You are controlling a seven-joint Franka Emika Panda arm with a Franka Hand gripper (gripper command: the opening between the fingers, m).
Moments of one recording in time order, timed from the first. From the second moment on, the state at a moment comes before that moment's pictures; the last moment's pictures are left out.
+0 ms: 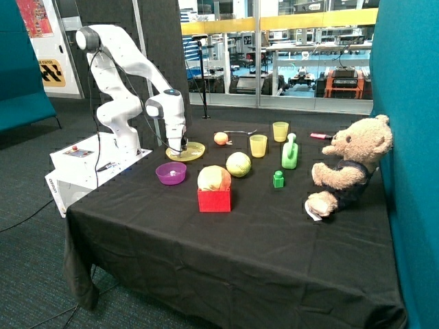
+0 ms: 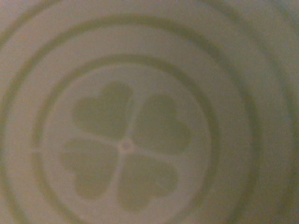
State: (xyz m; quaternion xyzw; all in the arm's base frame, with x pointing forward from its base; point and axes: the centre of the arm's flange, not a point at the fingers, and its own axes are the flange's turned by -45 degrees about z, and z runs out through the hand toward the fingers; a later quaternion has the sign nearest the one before) arm 0.351 -0.041 0.273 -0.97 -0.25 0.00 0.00
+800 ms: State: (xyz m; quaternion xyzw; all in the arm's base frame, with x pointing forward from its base) arm 0.362 -0.024 0.328 -0.96 -0.29 0.00 0.00
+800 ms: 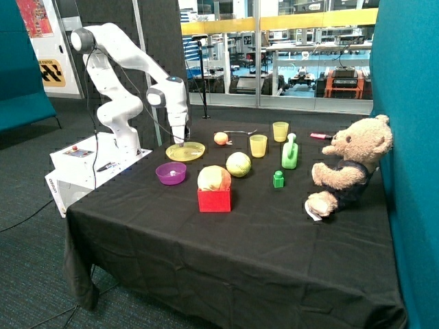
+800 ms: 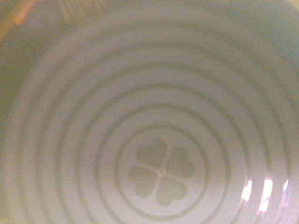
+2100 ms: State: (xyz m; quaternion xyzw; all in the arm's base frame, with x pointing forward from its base) arm 0.424 -0.040 0.456 -0.99 -0.10 0.00 0.00
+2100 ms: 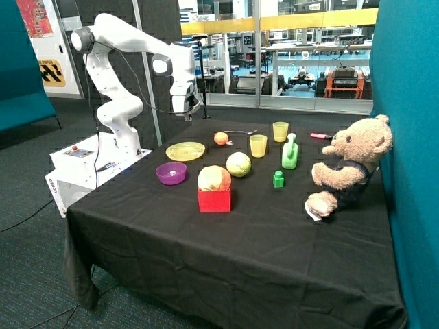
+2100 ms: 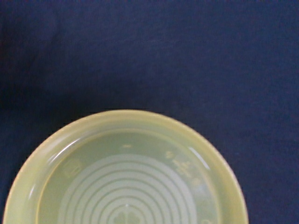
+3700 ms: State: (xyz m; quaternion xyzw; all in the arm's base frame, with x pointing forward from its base) arm 0.446 -0.203 0.462 -0.99 0.13 0.00 0.00
